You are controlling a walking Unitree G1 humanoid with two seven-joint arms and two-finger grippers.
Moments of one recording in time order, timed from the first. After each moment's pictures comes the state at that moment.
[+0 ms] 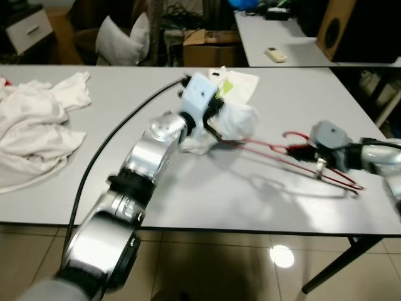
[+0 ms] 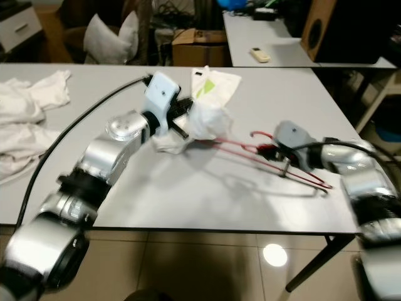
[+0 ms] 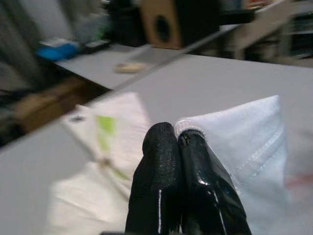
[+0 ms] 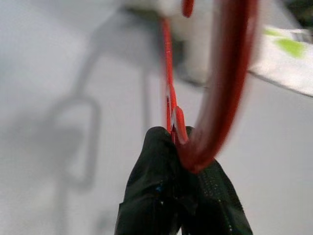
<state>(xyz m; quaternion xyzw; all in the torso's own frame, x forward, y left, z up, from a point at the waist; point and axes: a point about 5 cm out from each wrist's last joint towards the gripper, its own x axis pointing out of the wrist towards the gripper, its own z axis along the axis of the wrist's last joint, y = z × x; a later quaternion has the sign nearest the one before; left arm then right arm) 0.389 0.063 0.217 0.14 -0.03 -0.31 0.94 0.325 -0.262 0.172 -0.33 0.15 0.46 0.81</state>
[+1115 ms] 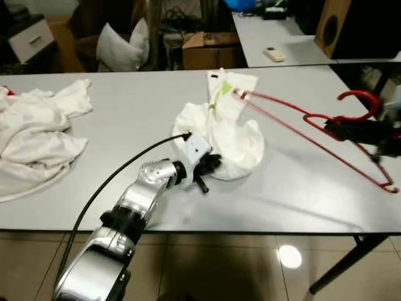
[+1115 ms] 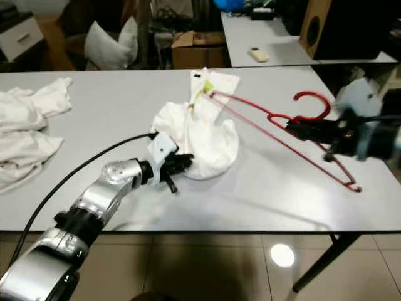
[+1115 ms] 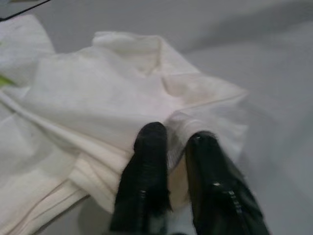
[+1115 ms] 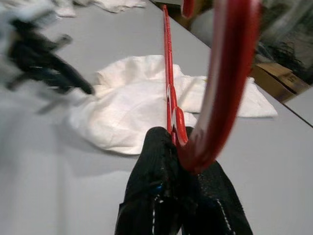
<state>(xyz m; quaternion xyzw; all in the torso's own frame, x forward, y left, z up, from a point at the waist) 0.334 0.075 0.120 0.13 0.08 -0.49 0.86 0.283 -0.279 0.254 -0.22 0.08 0.38 0.90</state>
